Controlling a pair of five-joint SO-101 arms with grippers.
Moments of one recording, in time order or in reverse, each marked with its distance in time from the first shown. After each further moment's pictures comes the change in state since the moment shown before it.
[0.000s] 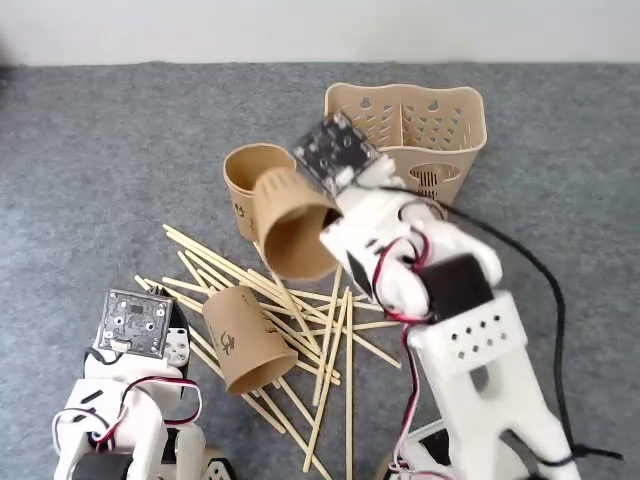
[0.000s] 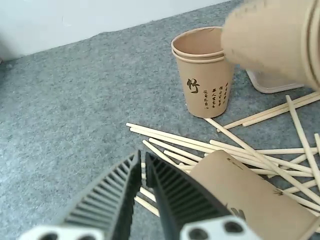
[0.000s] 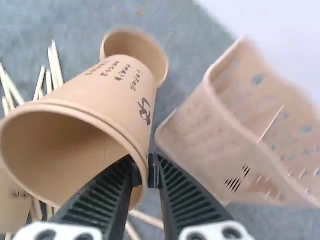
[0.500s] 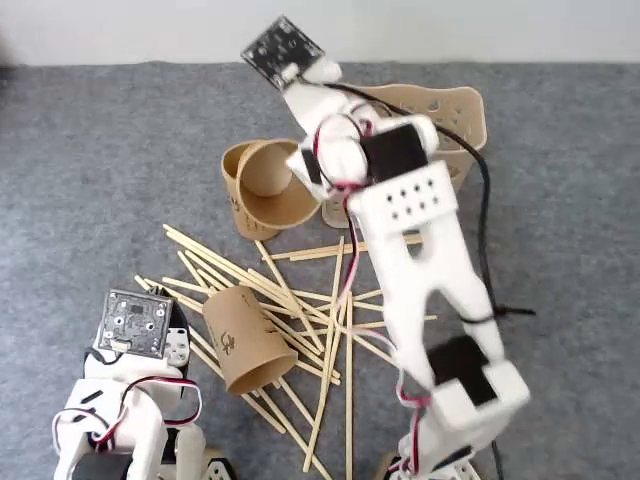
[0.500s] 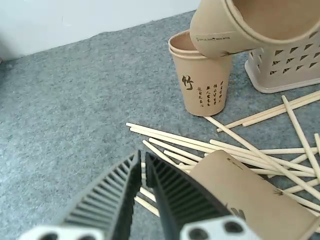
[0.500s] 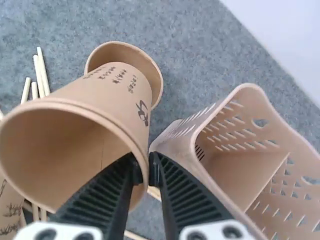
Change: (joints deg) left arm 0.0 0.0 0.0 0.0 -0.1; right arm 0.0 45.2 -54.7 19.3 1.5
